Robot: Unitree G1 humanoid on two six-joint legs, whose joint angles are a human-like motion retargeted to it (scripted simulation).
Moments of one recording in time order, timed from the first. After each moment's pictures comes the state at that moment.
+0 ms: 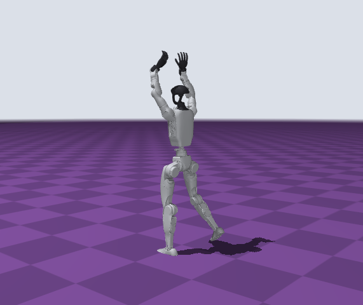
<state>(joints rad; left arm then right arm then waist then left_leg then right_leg) -2.64 0.83 -1.40 0.98 0.48 0.03 0.91 -2.59 -0.99 1.40 0.94 -0.57 0.20 -0.89 0.04 0.02 -0.10 -0.07 0.13 0.03 0.06 0.00 -0.26 -0.17 -0.27 -0.13 0.85 -0.07 0.21</state>
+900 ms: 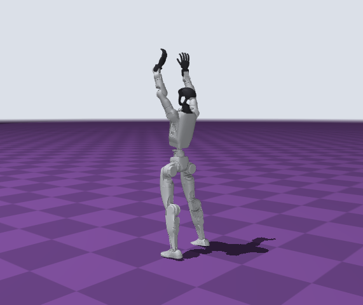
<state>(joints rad) -2.49 0.80 -1.40 1.20 0.45 -0.05 0.76 -2.43 -0.87 1.40 1.17 -0.54 0.11 -0.60 0.07 -0.02 -0.30 0.16 0.15 0.04 -0.03 -0.13 -0.26 0.03 -0.14 -0.07 0.07 -0.01 0.26</state>
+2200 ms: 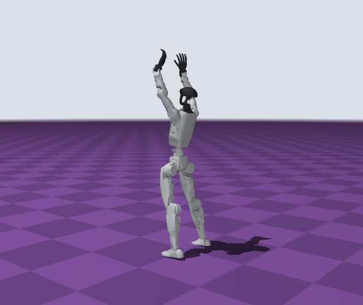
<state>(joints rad) -2.43 0.87 -1.40 1.10 0.47 -0.08 0.74 -2.40 -0.88 1.40 1.10 -0.65 0.11 -0.68 0.08 -0.01 -0.31 0.18 0.14 -0.01 -0.03 -0.14 -0.26 0.10 -0.15 -0.13 0.04 -0.04 0.26</state>
